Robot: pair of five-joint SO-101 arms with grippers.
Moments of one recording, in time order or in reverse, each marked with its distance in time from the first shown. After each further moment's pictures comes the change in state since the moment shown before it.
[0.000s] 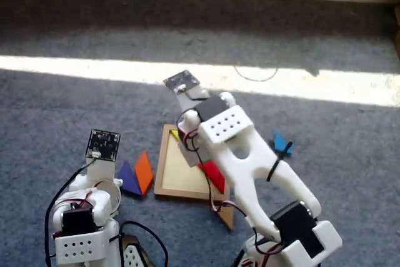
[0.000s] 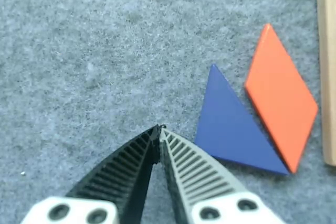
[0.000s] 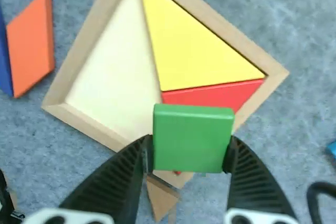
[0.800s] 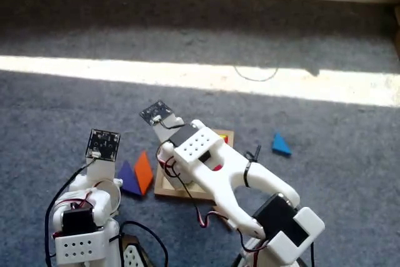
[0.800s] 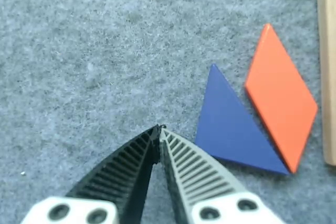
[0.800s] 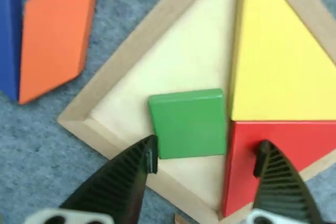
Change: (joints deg) left arm 0.0 0.0 0.0 0.0 0.0; right arm -9.0 7.6 9.4 -14.5 -2.0
